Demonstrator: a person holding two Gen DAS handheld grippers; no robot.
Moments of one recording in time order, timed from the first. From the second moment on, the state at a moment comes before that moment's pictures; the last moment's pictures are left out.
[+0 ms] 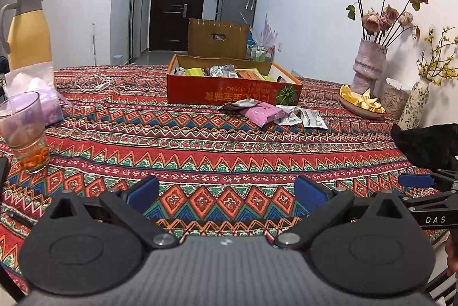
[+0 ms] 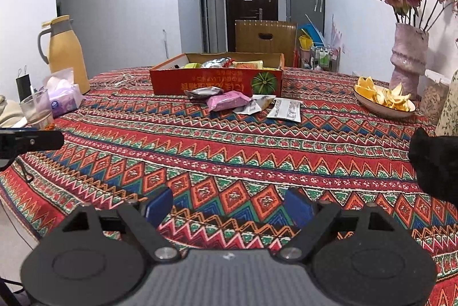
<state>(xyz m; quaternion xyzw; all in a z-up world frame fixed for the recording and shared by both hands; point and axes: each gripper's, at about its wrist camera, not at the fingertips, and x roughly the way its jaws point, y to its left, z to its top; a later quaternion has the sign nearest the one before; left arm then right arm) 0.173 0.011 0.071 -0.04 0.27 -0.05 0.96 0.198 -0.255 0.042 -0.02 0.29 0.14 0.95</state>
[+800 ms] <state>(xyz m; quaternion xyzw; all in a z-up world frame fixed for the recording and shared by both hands) 0.298 -0.013 0.063 -0.01 0.30 -0.07 0.95 0.301 -0.278 0.030 0.00 0.31 0.13 0.94</state>
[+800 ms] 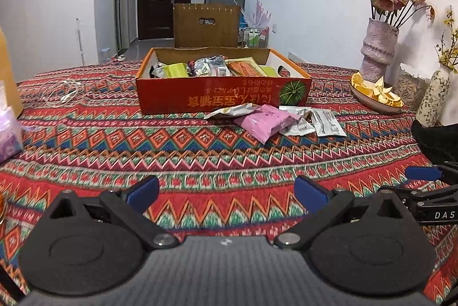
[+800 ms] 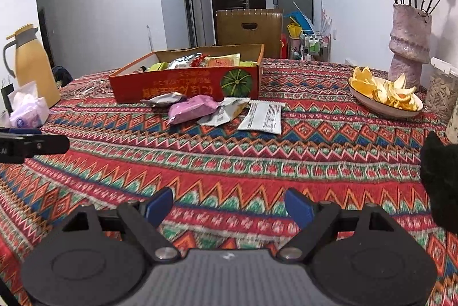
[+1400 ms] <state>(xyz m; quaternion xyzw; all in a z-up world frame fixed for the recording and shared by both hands) 0.435 -0.022 0.044 0.05 0.32 -0.10 0.94 0.438 -0.276 0.034 -0.02 0.32 0.13 0.94</state>
